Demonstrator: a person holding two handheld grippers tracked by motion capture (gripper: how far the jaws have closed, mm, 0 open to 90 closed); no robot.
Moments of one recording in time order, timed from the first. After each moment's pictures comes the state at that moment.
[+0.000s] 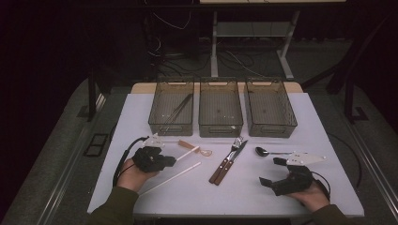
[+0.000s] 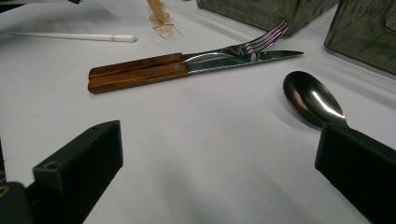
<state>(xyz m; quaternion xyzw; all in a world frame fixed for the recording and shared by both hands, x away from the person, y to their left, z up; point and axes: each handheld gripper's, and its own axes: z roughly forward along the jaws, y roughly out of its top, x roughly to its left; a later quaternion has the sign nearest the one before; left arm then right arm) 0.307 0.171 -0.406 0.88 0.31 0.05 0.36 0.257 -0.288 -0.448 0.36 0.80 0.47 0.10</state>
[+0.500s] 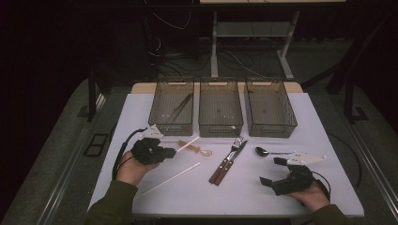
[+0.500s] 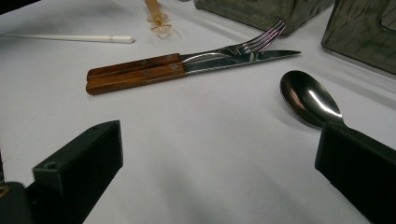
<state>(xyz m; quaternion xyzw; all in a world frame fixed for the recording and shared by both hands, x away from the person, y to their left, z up) 0.319 0.170 -0.384 0.87 0.31 0.06 0.38 0.258 -0.289 -0.449 0.36 0.80 0.47 0.10</state>
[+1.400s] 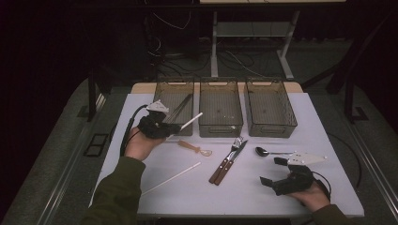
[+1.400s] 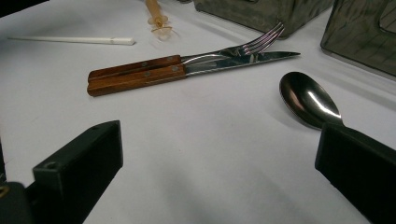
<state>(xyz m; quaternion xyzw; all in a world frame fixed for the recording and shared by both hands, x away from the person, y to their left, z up) 0.378 0.153 -0.350 0.86 0.33 0.09 0.39 0.257 -0.290 -0.448 0.36 0.80 0.47 0.10</state>
